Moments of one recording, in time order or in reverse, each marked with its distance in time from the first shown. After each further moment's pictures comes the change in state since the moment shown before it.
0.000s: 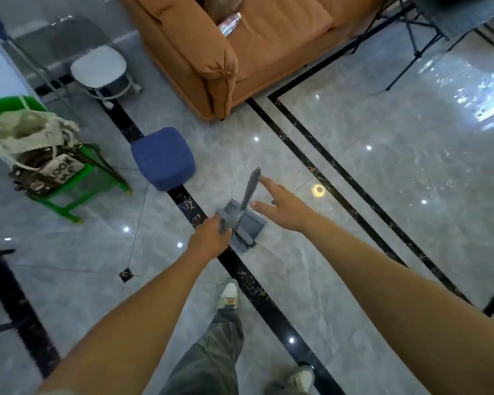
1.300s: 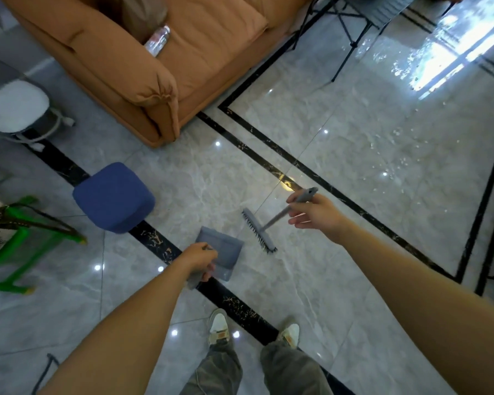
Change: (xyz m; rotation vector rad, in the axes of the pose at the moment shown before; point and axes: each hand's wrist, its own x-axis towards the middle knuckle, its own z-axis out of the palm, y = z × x) left_hand 0.117 0.058 0.001 -0.331 -0.461 -0.375; right_hand 0.014 0.105 -0.120 0.703 0.273 0.422
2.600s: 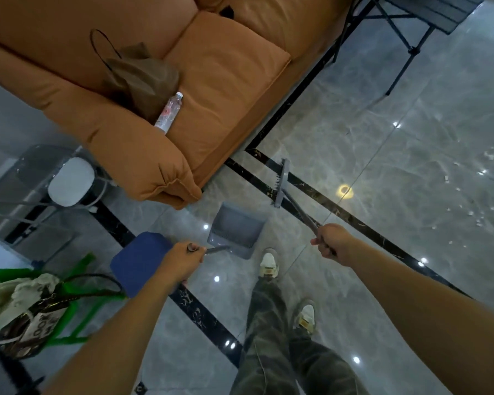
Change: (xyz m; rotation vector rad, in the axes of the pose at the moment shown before) left_hand 0.054 0.351 -0.086 0.276 0.444 0.101; right_hand 0.322 -0.124 -0.160 0.198 -0.027 0.470
